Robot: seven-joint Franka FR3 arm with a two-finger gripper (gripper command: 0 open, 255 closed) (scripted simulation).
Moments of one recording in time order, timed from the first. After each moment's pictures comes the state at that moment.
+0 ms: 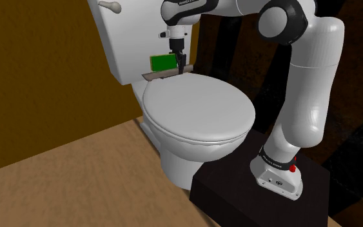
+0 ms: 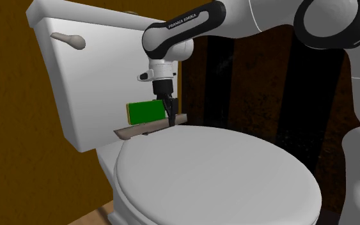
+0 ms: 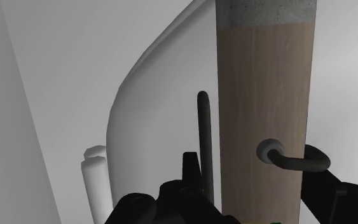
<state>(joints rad) 0.18 0.27 -0.32 -1.60 0.15 1.67 -1.37</state>
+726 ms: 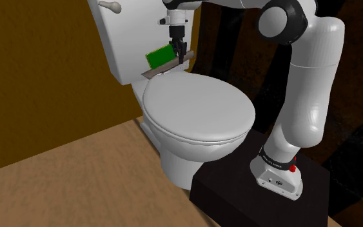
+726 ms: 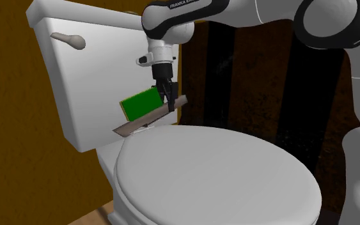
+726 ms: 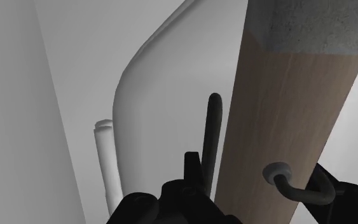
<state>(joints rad) 0.17 0.27 -0.33 -1.46 0.15 1.53 -1.36</state>
